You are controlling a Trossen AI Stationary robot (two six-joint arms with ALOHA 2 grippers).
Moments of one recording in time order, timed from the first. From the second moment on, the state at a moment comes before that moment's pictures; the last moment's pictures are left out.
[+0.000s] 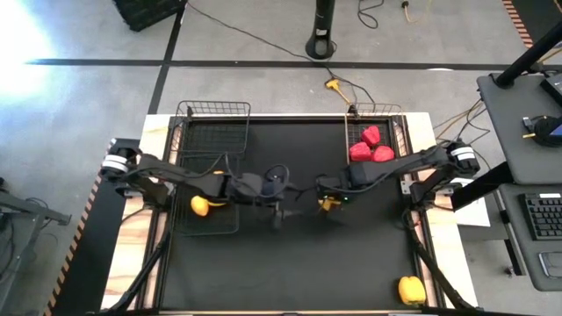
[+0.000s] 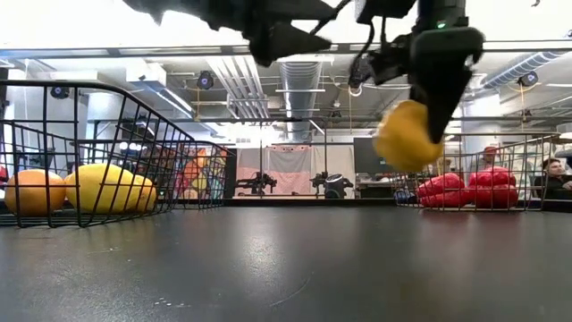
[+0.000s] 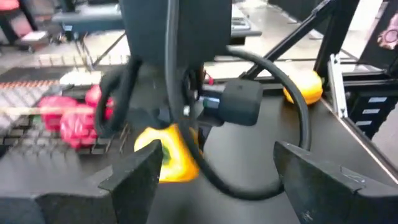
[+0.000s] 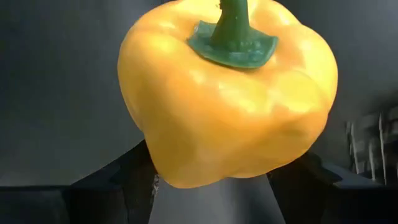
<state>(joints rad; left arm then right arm) -0.13 1.60 0.98 0.35 -0.11 -0.01 0.09 1.59 1.19 -1.06 0.02 0.45</state>
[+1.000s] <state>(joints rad) -0.18 1.48 0.94 0.03 -0.32 -0.12 0.01 1.86 1.14 -0.71 0.13 0.29</state>
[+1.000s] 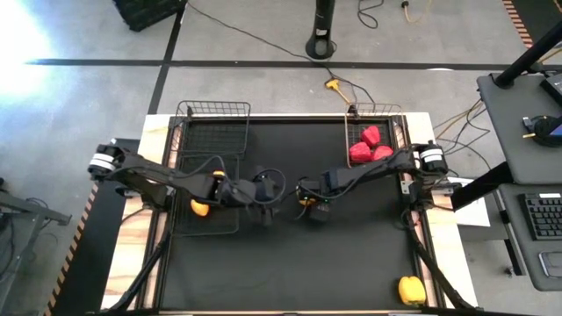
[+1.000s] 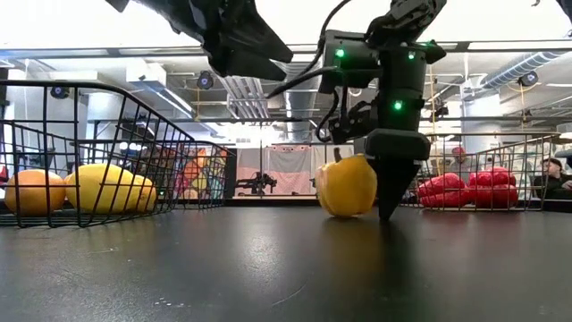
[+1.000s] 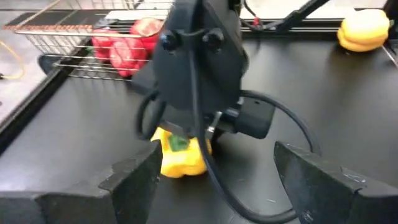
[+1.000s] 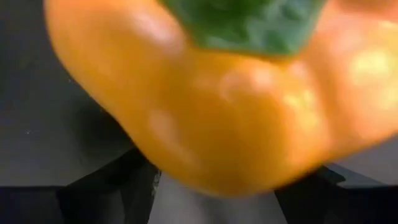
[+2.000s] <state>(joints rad) -0.19 1.59 0.94 0.27 -0.38 -0.25 0.08 1.64 1.14 -0.84 0.13 0.36</state>
